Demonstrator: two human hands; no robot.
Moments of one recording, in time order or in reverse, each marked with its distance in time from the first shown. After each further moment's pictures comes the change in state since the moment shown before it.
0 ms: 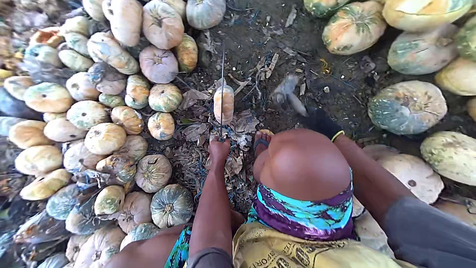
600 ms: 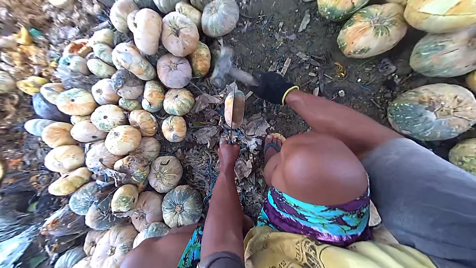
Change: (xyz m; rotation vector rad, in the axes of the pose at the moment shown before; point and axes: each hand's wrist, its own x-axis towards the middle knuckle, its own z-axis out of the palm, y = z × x) left_hand 0.001 0.007 -0.009 0.114 -0.025 -0.044; right_hand 0.084 -0.203 0.007 -0.348 0.015 -0.477
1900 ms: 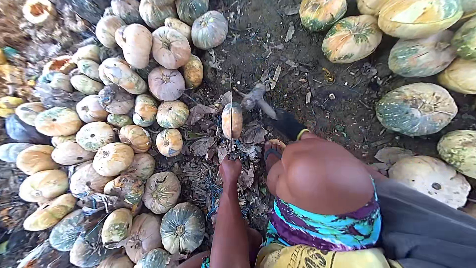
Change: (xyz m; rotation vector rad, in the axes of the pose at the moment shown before) left_hand 0.002 -0.033 0.021 -0.011 -0.040 0.015; right_hand -0.070 0.084 0.119 0.323 0.061 0.360
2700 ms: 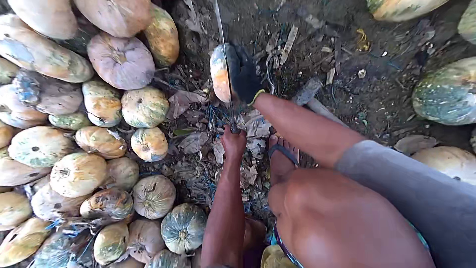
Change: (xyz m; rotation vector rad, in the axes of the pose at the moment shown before) left_hand 0.072 0.078 0.003 -0.214 -0.039 0.176; right_hand 0.136 -0.148 0.046 0.581 0.477 -0.260
